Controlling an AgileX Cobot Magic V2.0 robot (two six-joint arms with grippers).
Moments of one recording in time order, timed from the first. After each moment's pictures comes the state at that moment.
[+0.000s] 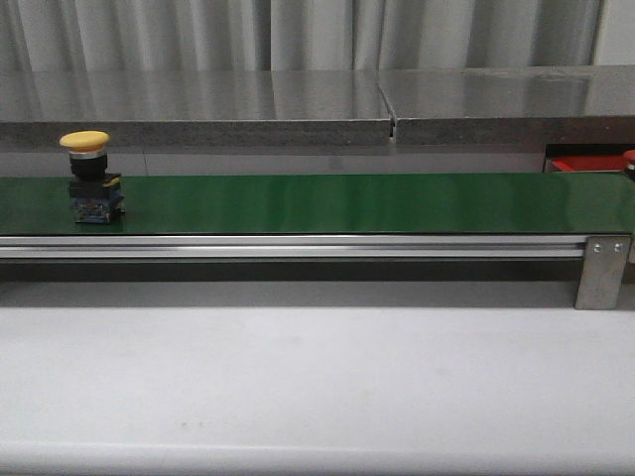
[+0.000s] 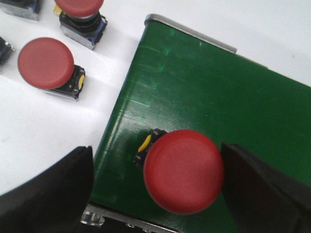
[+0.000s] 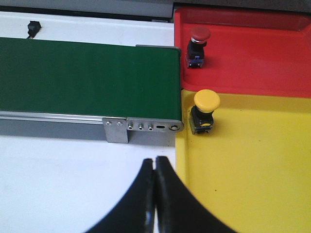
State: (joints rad) left arm 0.32 1.80 -1.42 -0.28 0.77 0.08; right arm -0.12 0.59 -0.60 0.13 0.60 -0.12
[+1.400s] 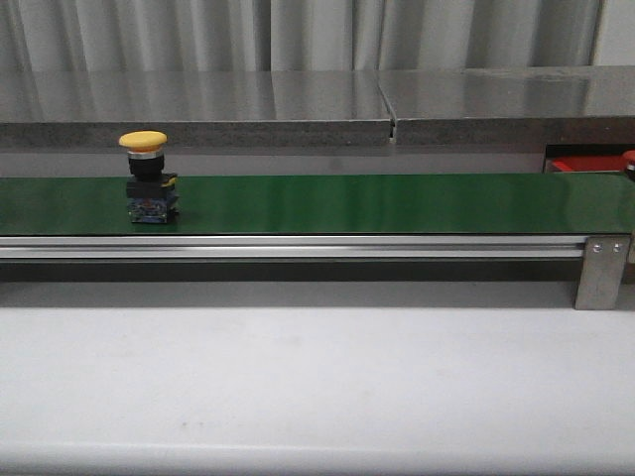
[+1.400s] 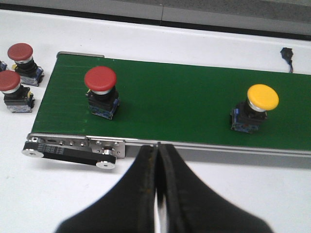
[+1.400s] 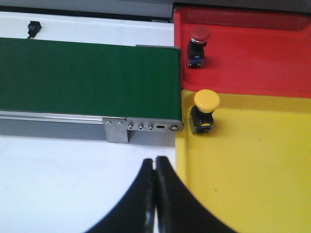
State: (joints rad) left arm 0.00 0.88 -0.84 -0.17 0.65 0.01; right arm -0.12 0.59 -0.60 0.13 0.60 -0.12
